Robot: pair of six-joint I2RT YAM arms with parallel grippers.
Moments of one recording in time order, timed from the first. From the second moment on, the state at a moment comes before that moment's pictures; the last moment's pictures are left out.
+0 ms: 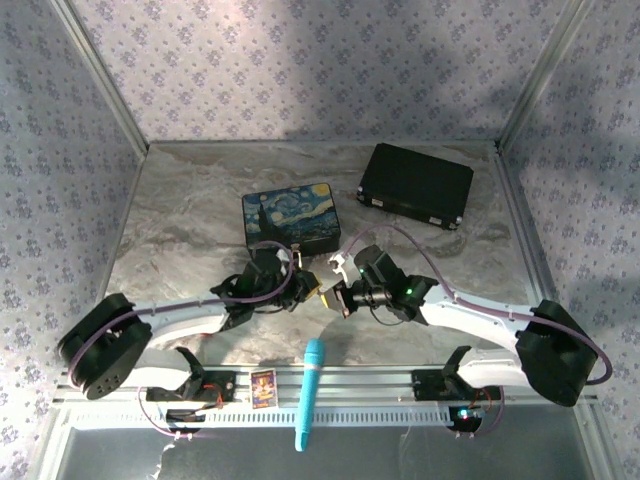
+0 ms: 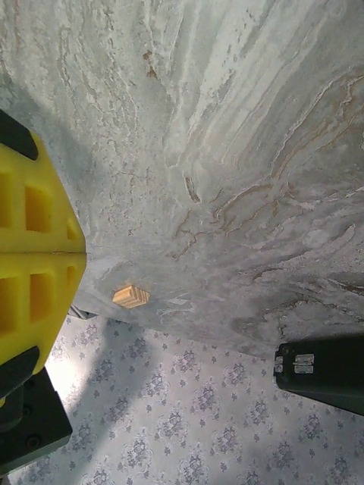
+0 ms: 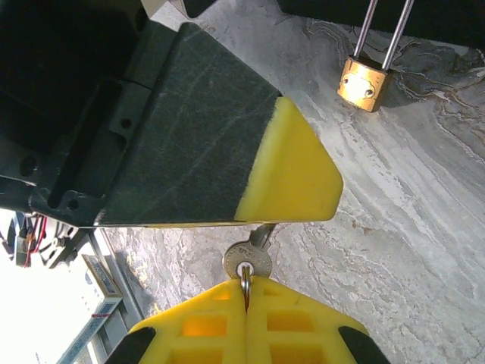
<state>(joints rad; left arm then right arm) -0.85 1.30 0.46 0.33 0.24 -1.47 0.87 1.23 0.61 -0.06 -0.34 0.37</state>
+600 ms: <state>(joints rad) -0.85 0.95 0.39 0.42 0.01 -1.28 0.75 1.17 0.51 0.46 -0.51 0.76</state>
